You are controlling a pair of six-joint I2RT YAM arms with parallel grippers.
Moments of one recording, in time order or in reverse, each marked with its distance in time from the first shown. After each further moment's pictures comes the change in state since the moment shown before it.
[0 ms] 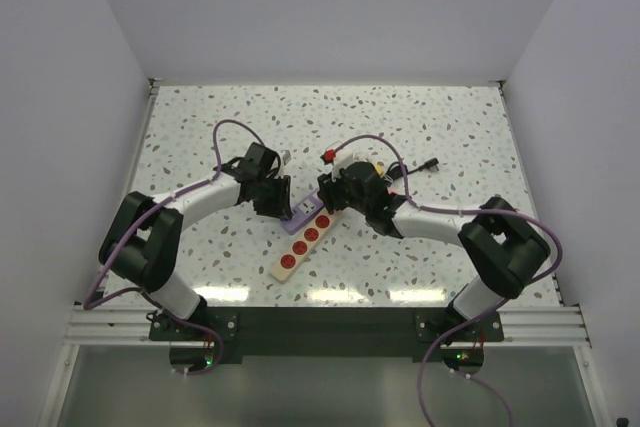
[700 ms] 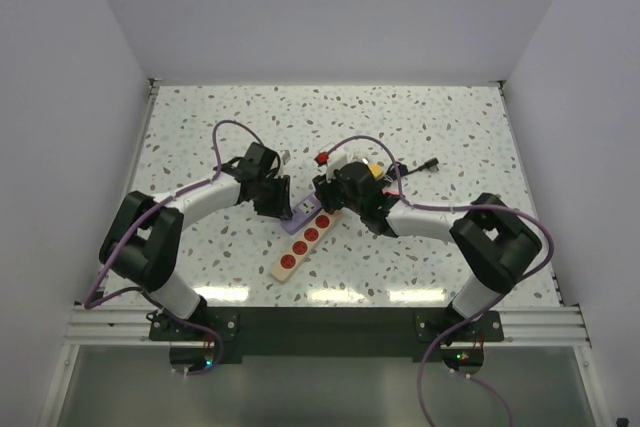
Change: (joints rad) left arm 0.000 0.005 0.000 0.003 0.008 -0.021; right arm 0.018 0.049 0.026 0.006 0.016 -0.040
